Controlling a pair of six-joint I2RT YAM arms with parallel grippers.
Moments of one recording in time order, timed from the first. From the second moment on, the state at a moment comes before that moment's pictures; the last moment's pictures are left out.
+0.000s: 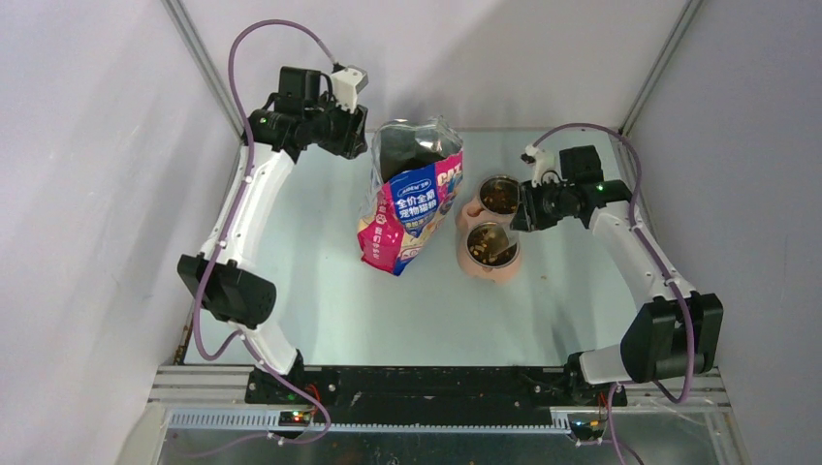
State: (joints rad) left arm -0.26 1.72 1.98 -0.92 0.27 0.20; right arm 0.13 1.40 1.20 -0.74 -0.47 -0.08
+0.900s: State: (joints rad) left arm -0.27 1.71 1.98 -0.93 0.28 0.19; right arm -0.32 1.36 1.41 -0.98 -0.50 -0.17
